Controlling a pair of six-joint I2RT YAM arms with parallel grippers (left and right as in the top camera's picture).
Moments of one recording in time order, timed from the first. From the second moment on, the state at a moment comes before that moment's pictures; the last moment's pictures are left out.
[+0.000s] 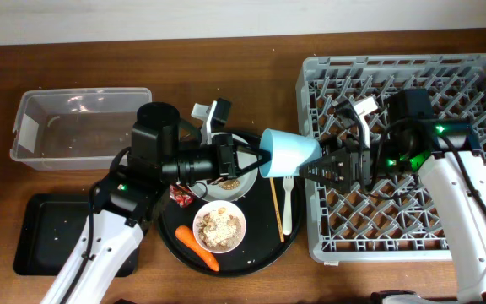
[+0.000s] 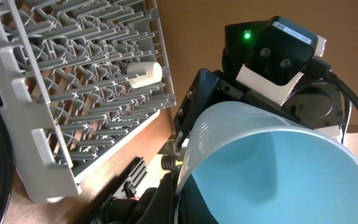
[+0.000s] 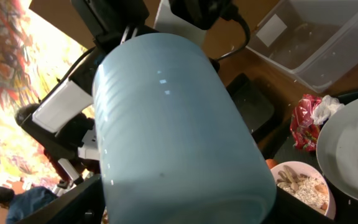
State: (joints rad) left arm -0.40 1.25 1.06 -0.27 0.95 -0.94; right arm 0.01 1.43 1.31 -1.32 -1.48 -0.58
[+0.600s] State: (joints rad) left arm -0.39 1.25 1.06 -0.28 0.94 -0.94; right arm 0.01 1.43 1.31 -1.25 -1.49 -0.58
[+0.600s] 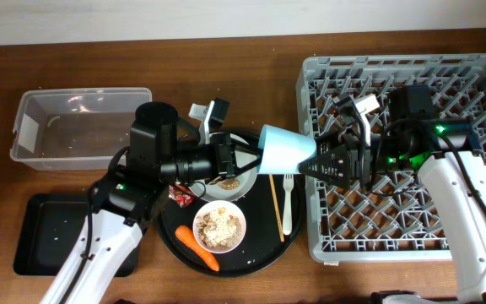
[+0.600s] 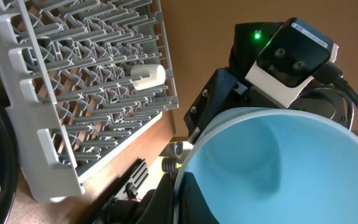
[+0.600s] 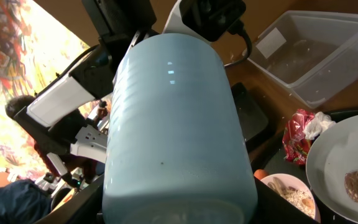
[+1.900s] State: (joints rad) left arm -0.26 1.25 1.06 -0.81 0.63 -0.46; right arm -0.21 1.43 1.58 -1.31 -0.87 -0.26
